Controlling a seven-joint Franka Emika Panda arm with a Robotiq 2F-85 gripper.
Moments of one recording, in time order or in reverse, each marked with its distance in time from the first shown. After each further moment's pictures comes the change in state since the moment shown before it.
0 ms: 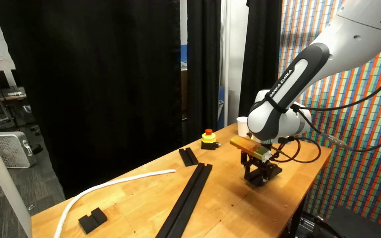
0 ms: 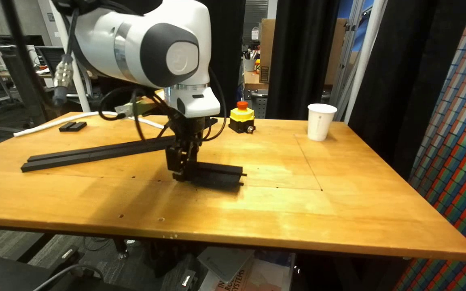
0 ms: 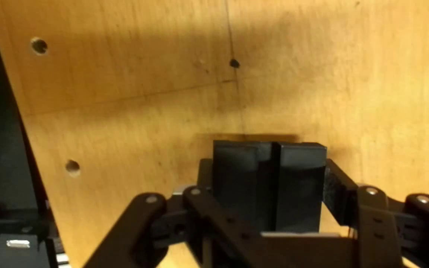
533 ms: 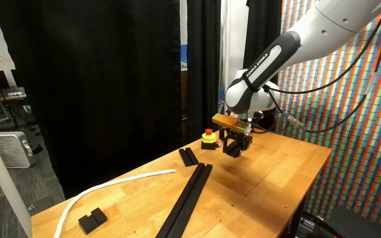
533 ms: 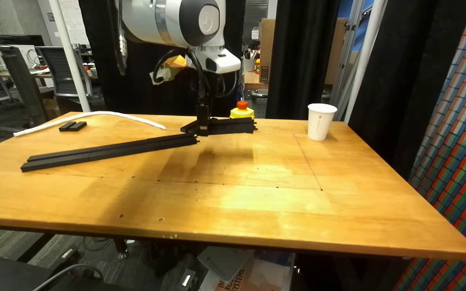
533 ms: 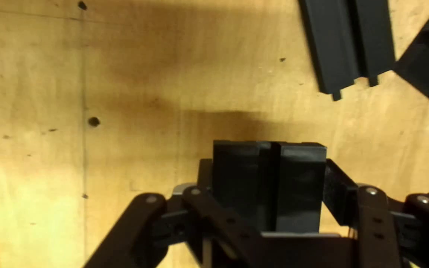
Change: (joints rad) arm -0.003 0.125 0.003 0.359 -0.061 -0.142 -0.197
